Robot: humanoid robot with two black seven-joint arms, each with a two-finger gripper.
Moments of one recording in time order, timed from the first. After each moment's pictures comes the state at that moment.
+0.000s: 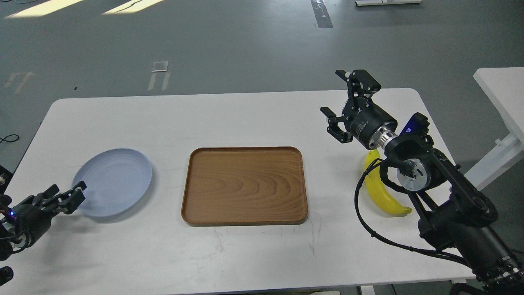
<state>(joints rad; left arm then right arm) -0.40 0.74 -0.19 -0.71 1.19 0.43 -0.49 0.42 -0.15 1.21 1.24 -0.69 0.13 -0.13</state>
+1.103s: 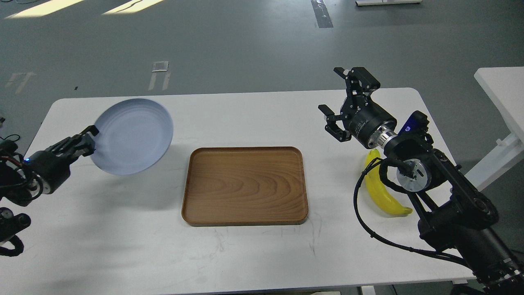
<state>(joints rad) -0.66 0.79 -0.19 -1.05 1.18 0.40 -0.49 0.41 -0.16 1.21 1.28 -0.69 0.12 -0.13</state>
